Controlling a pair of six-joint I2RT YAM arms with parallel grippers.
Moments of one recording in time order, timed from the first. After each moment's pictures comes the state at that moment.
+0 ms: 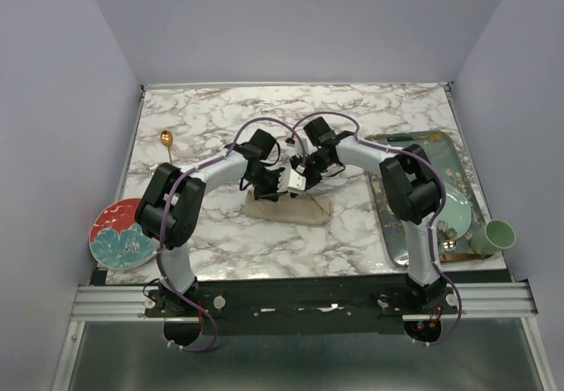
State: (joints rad) left arm -0.53 1.83 1.19 -0.63 0.57 1.10; right arm 0.56 2.13 1.50 -0.54 -0.62 0.10
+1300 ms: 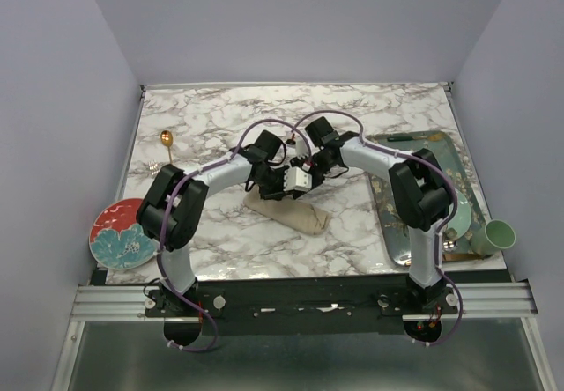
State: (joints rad) left arm -0.57 1.83 1.18 -0.51 0.48 0.98; right arm 0.58 2.04 1.44 -0.57 -0.60 0.05
